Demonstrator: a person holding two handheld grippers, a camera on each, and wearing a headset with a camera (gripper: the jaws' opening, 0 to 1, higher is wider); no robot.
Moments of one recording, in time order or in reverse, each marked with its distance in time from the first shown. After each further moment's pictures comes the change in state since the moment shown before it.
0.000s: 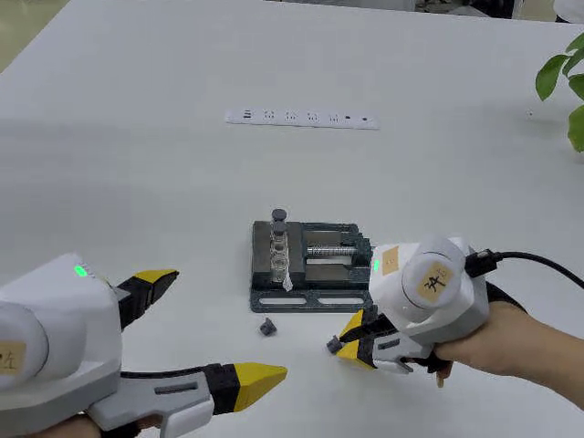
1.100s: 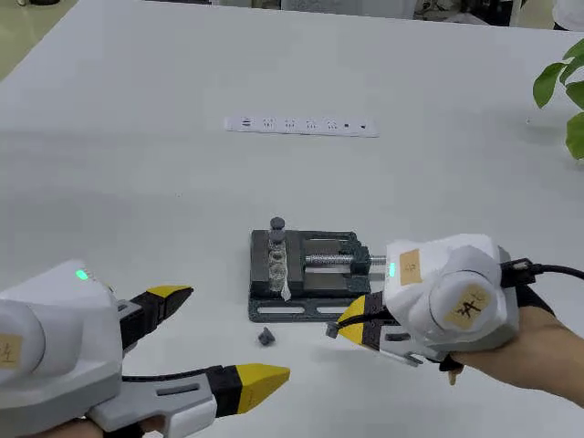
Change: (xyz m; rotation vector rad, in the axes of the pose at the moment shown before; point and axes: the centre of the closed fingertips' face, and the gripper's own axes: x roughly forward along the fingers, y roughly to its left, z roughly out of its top) left arm 0.008 -0.006 0.007 -0.103 -0.006 -0.071; right arm -0.050 -0.016 0.042 -0.262 -0.109 -0.172
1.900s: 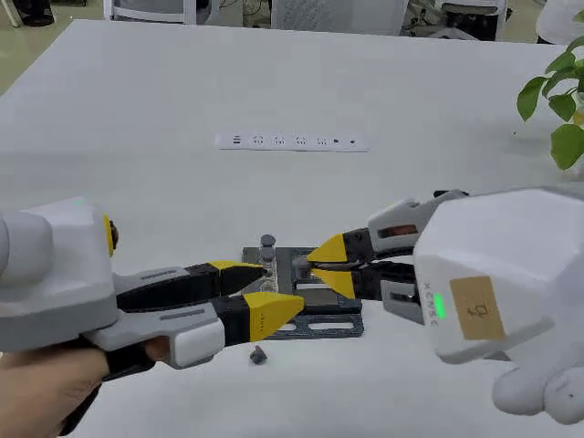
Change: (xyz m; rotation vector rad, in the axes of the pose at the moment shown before) left arm 0.011 -0.040 0.067 -0.098 -0.107 -0.291; right arm -0.069 -0.018 0.099 -0.681 -0.141 -0.197
